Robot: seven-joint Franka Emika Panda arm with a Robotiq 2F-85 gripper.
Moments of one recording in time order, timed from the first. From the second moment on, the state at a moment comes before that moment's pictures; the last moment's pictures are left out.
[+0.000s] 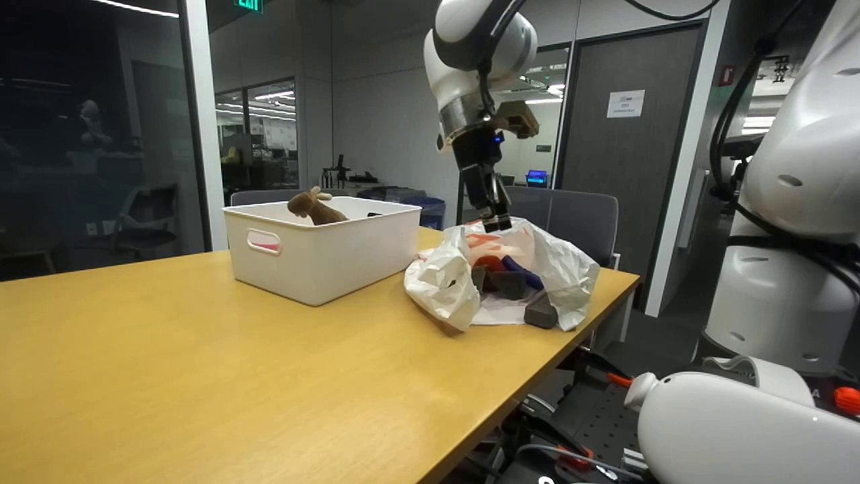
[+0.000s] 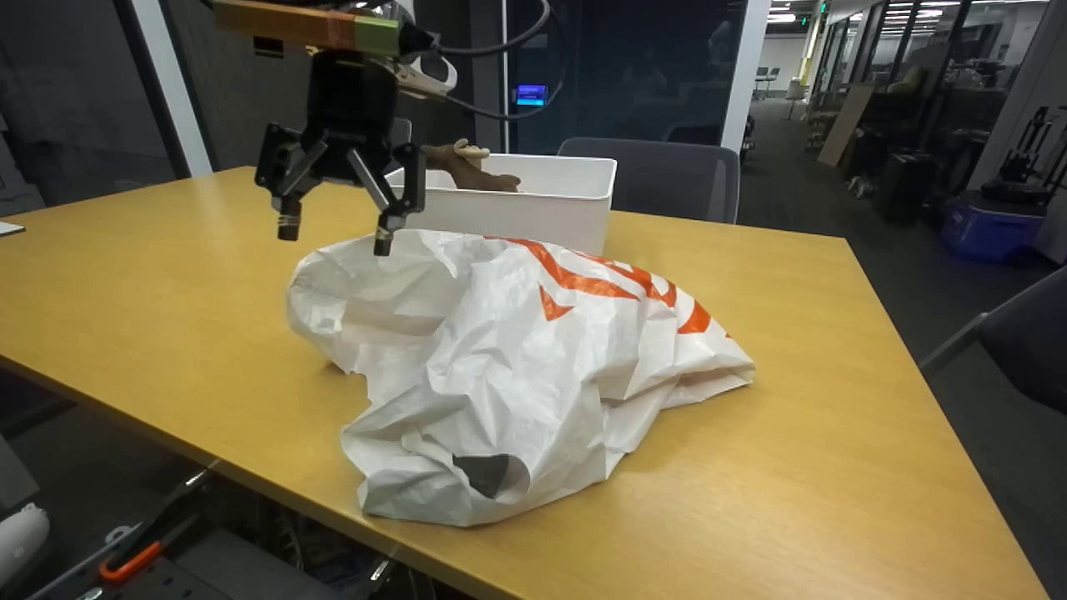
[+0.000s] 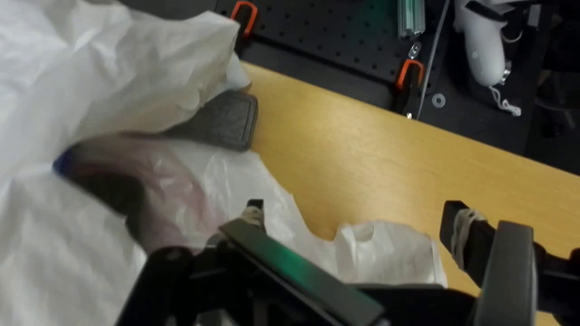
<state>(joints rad) 0.05 -0.22 0.04 -2.40 0.00 1.77 -0.26</state>
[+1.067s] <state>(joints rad) -0.10 -0.06 -0.09 -2.62 -0.14 2.50 -0.08</state>
